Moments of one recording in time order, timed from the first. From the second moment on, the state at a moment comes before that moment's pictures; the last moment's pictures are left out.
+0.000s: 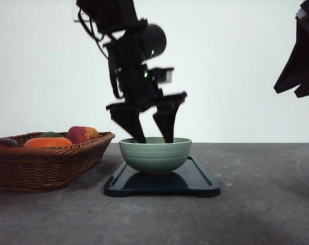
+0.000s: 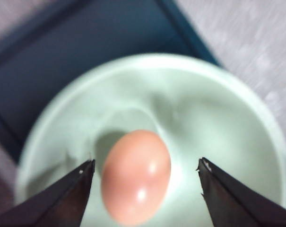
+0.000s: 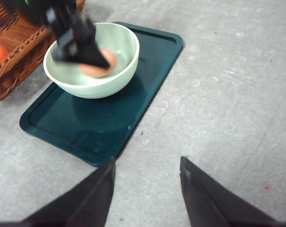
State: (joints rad) left_arx -0.62 2.10 1.78 -0.75 0.05 0.01; right_arx 0.43 0.72 0.49 -0.31 -0.10 0.11
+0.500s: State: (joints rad) left_arx -0.62 1.95 1.85 -0.76 0.06 -0.08; right_arx 0.43 0.72 0.49 -0.34 -0.10 0.11
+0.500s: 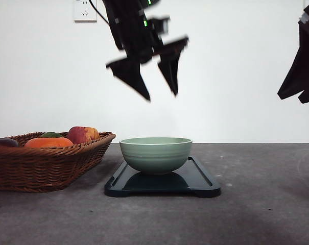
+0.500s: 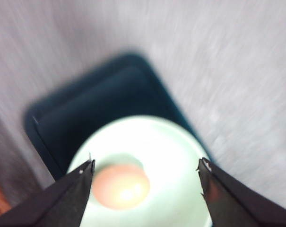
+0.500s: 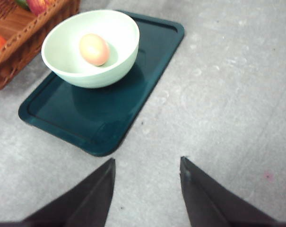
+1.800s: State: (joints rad) left_arx -0.39 0.64 0.58 -0.50 -0.06 -0.20; right_arx 0.43 0.72 0.49 -0.35 -0.10 0.11
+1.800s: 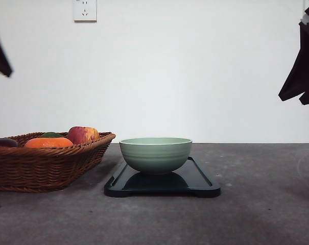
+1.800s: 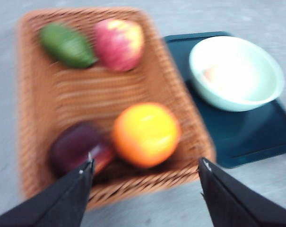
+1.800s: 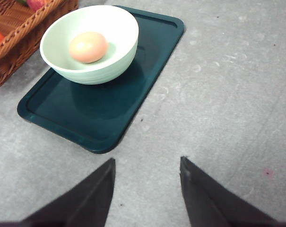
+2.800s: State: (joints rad) left_arx -0.32 0.59 0.56 -0.56 -0.06 -0.20; right_arx 0.43 0.72 0.49 -0.35 -0.10 0.11
